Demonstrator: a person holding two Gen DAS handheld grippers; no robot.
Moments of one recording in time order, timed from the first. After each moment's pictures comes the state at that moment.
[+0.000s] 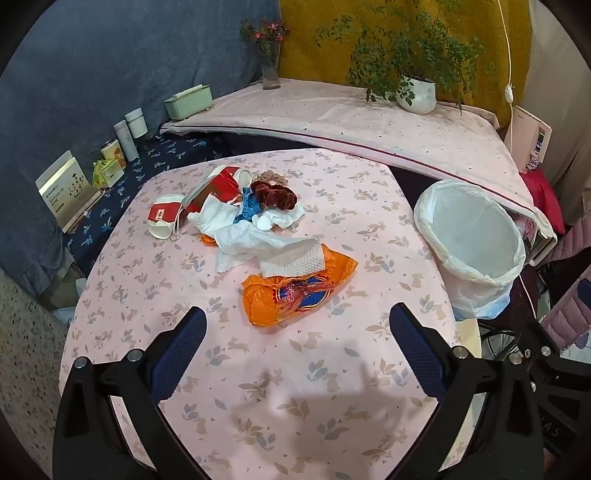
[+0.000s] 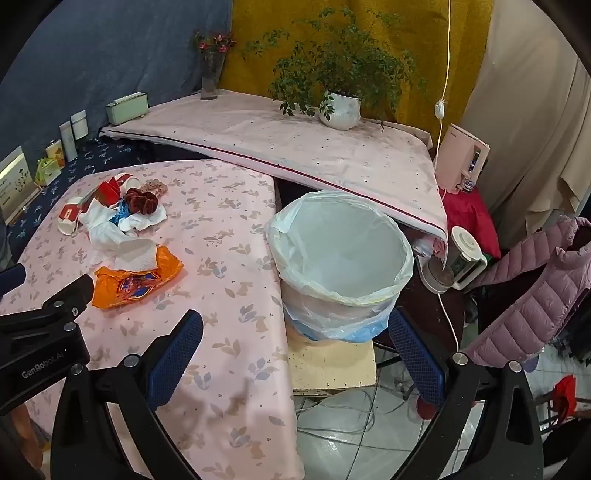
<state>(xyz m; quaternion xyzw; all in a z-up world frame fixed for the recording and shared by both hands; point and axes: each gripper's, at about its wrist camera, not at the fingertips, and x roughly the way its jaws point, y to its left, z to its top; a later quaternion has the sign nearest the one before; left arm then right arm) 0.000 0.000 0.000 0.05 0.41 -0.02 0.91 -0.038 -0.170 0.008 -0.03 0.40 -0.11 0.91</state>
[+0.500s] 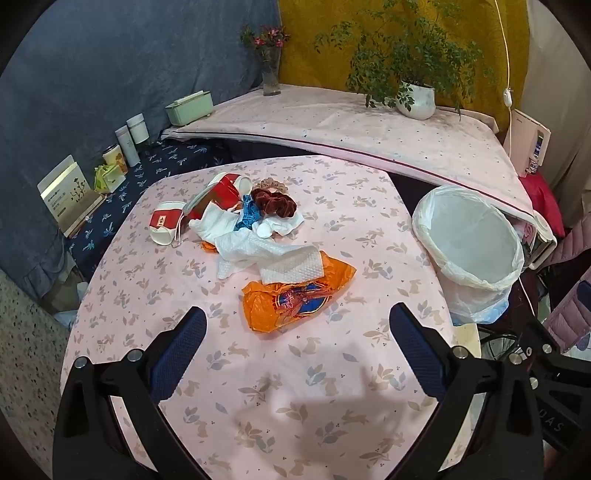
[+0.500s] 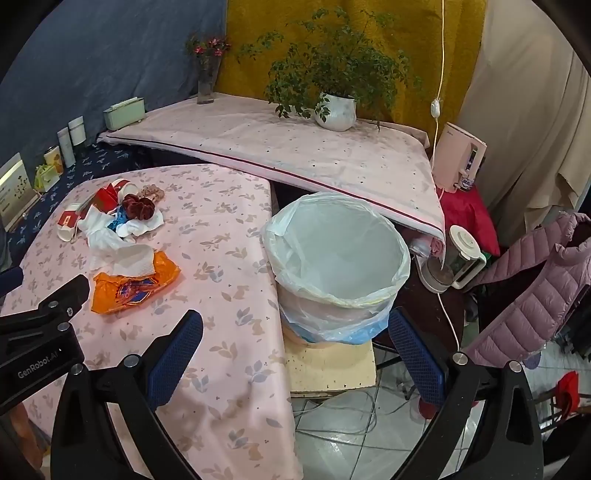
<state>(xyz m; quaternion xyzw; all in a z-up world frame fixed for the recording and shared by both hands) 0.001 -0.002 0.010 0.05 0.40 -0.02 0.91 -0.036 -0.179 0.011 -0.02 0.40 -0.11 0.91</state>
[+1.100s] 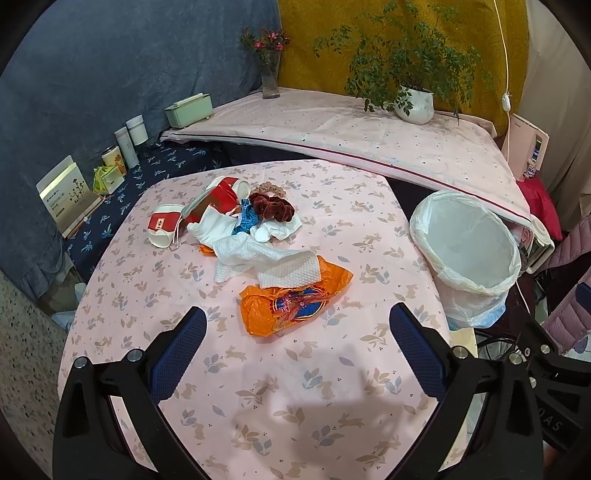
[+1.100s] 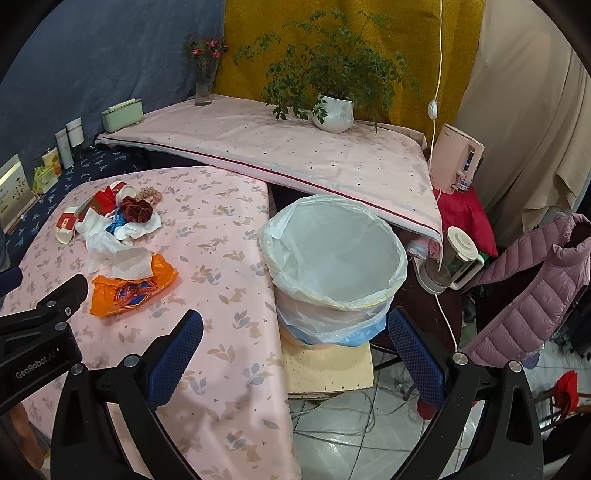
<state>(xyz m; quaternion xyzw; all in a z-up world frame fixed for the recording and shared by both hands) 0.000 -0.003 0.009 0.04 0.40 -0.02 0.92 -0.037 -0.178 0.014 -0.02 0.39 -0.12 0.91</state>
